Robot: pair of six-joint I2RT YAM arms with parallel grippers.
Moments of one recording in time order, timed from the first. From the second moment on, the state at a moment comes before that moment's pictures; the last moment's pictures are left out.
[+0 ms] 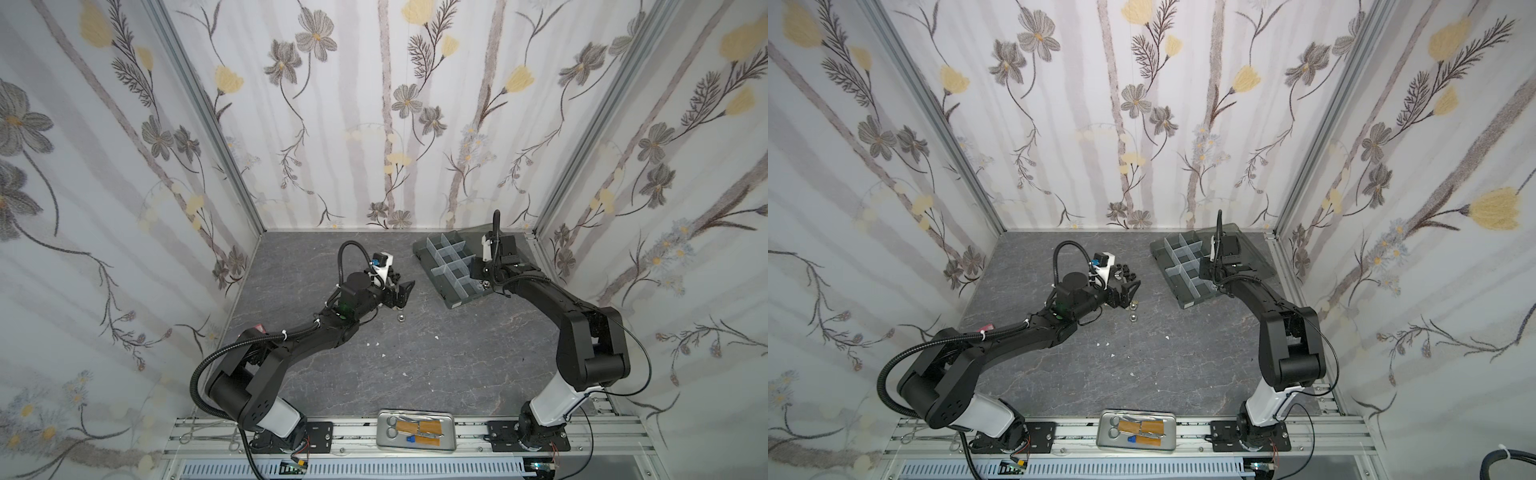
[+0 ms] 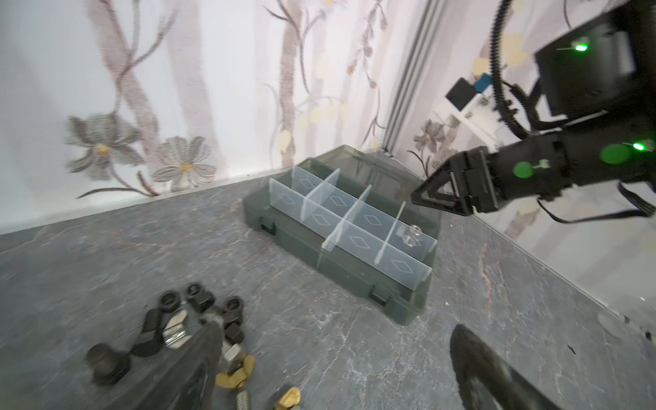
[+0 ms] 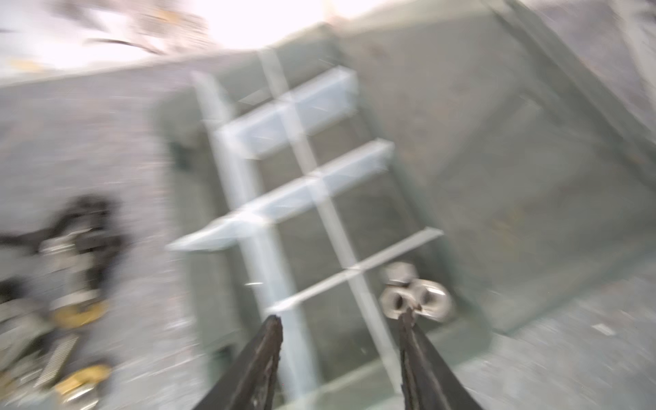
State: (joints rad) left arm -0.58 1.49 0.72 0.60 0.13 -0.23; right arm 0.23 1.67 1.18 -0.25 -0.05 0.21
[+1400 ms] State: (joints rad) left arm -0.38 1.42 0.50 0.63 -0.02 -0.50; right arm 0.69 2.07 1.33 -0.23 -0.05 0.10
